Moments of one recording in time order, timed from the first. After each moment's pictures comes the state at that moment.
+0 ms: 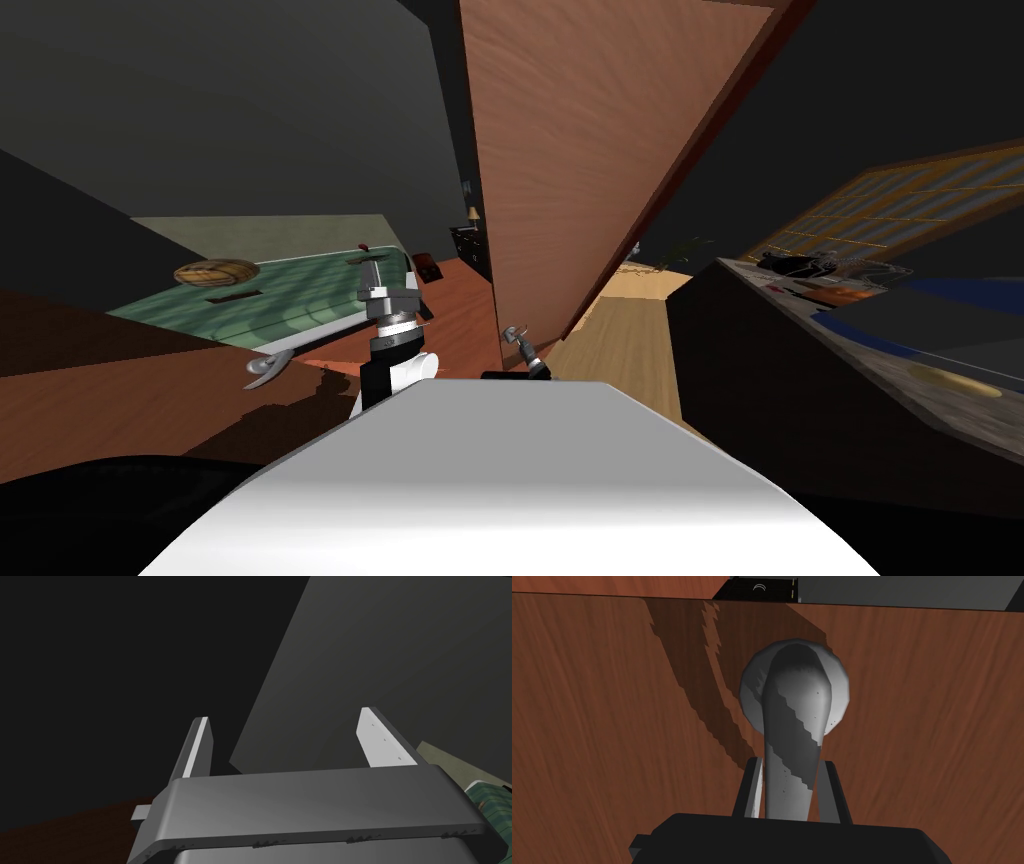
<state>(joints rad) 0.17 -0.07 0.41 -0.99 0.23 -0.76 -0.16</state>
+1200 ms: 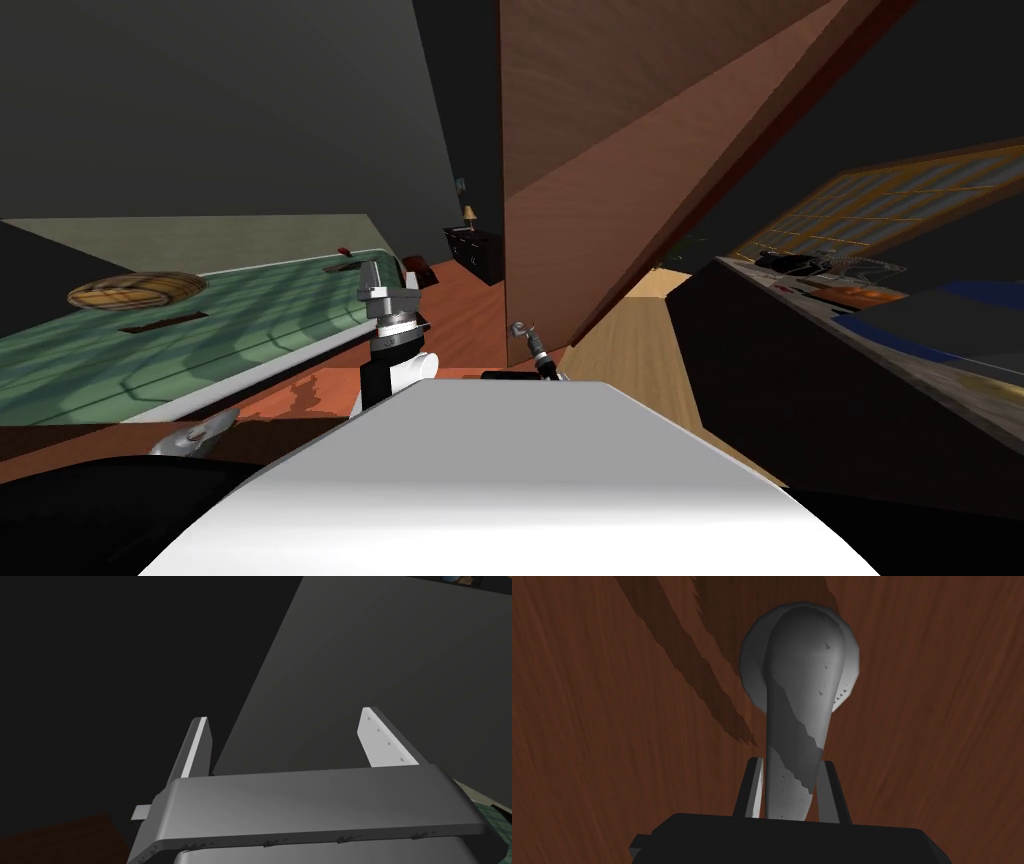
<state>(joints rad) 0.12 -0.06 0.28 -0.93 0.17 -0.76 -0.11</state>
